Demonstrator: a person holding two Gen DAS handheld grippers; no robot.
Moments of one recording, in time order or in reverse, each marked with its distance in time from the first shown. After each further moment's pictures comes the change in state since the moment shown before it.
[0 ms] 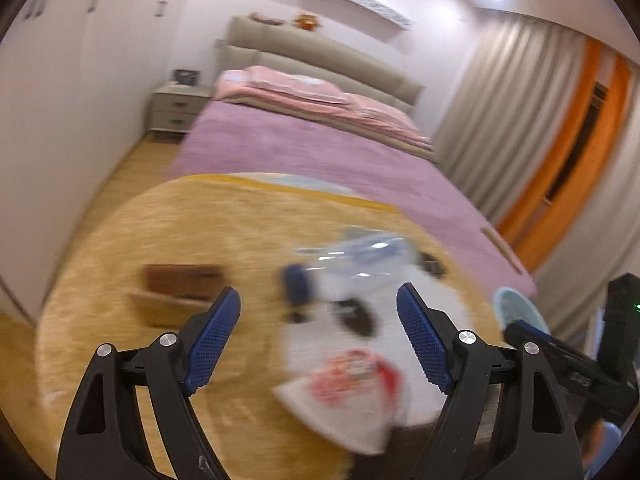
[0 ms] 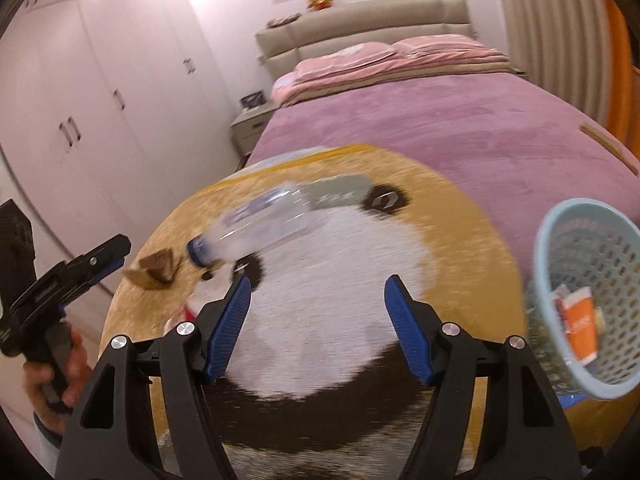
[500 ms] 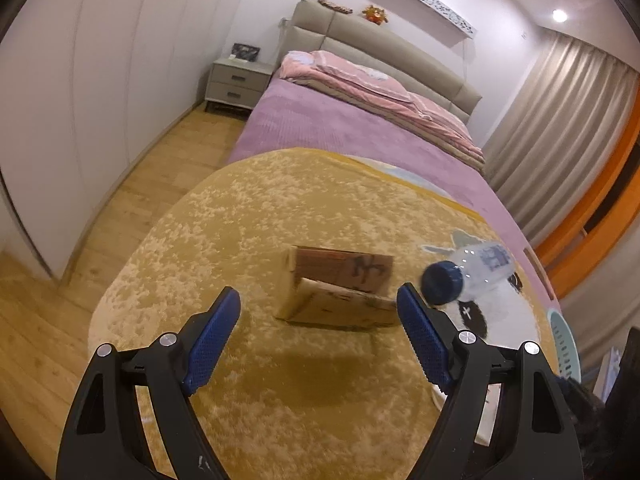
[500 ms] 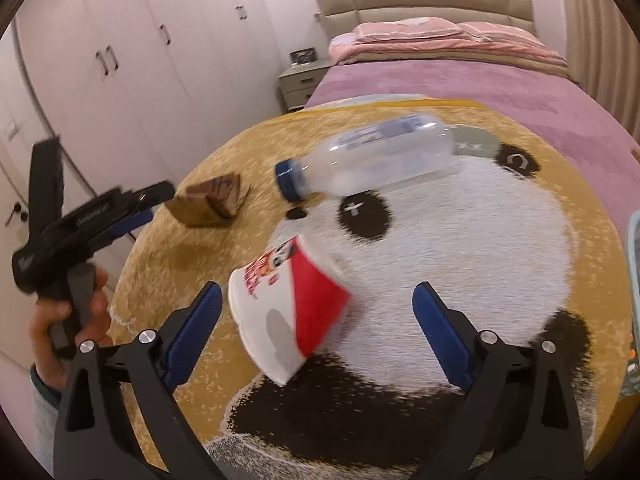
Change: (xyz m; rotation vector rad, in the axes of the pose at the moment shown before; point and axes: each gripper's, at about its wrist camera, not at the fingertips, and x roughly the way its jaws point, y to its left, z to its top) left arm 0.009 0.104 -0.002 -0.147 0.041 0.086; right arm 0.059 0.095 -0.042 -0.161 0.122 0.062
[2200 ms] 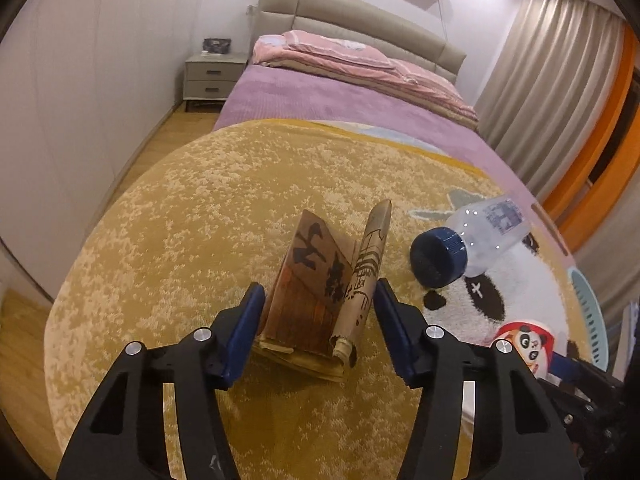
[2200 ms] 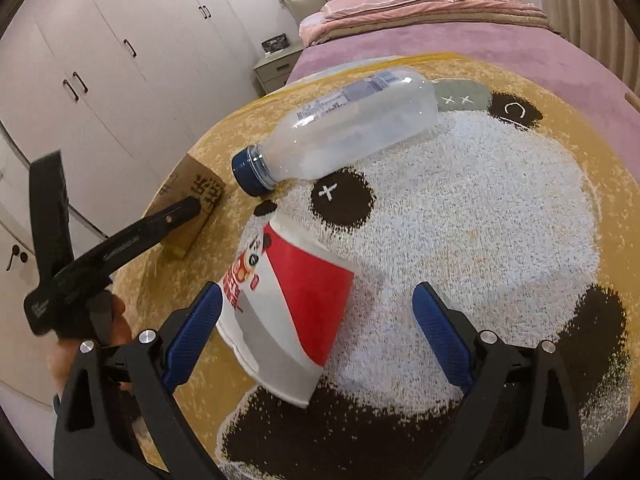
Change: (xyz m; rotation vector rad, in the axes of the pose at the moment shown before) left arm 0.042 -0.044 -0.013 0.148 0.067 0.038; right arm 0.024 -0.024 0.005 0.175 0.056 0.020
